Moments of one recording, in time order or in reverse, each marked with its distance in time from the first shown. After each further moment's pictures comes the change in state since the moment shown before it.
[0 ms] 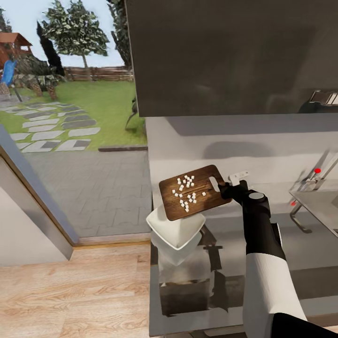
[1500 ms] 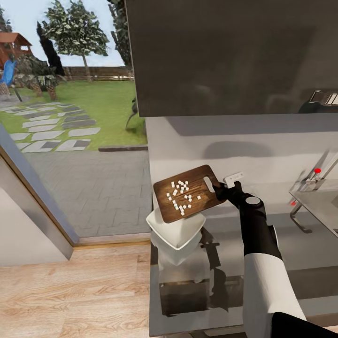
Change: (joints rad) left arm 0.000 0.000 0.000 0.002 0.000 0.000 0.000; right arm 0.000 0.000 -0.019 0.089 -0.051 -0.160 0.001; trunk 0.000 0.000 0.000
